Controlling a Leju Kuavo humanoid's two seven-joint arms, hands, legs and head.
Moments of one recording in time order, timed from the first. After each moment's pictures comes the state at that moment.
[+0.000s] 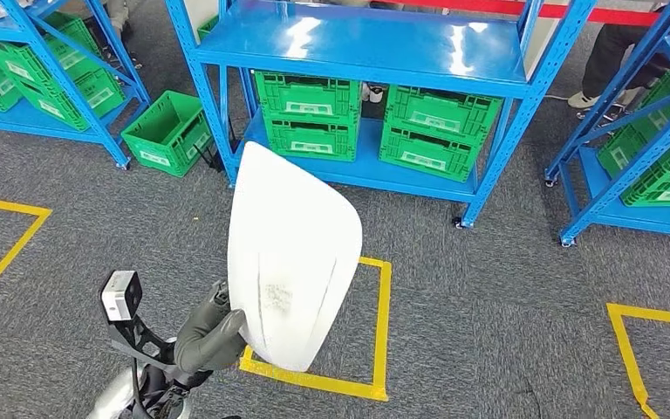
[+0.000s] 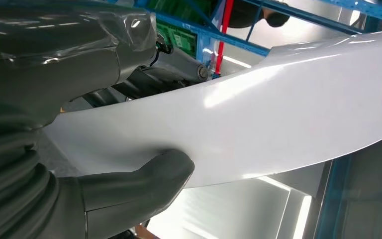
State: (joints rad) left arm -0.04 0.18 -0.57 -1.62 0.88 -0.58 -0.23; right arm -0.07 -0.16 1.14 -0.22 -1.10 -0.07 0.14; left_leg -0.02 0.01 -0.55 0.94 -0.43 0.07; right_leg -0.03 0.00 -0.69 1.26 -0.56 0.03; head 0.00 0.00
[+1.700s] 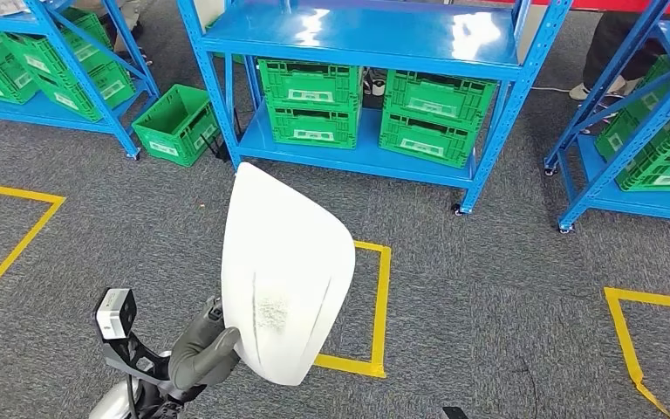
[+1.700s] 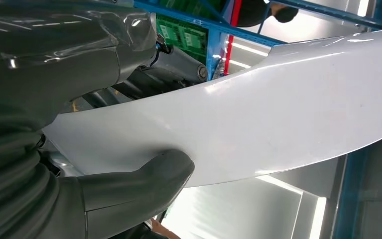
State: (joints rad) left arm 0.00 0.22 -0.57 -1.62 0.83 -0.62 -0.28; right arm -0.12 -0.17 1.19 -0.25 -1.03 -0.05 0.18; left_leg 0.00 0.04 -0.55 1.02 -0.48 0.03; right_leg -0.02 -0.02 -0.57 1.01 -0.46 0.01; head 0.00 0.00
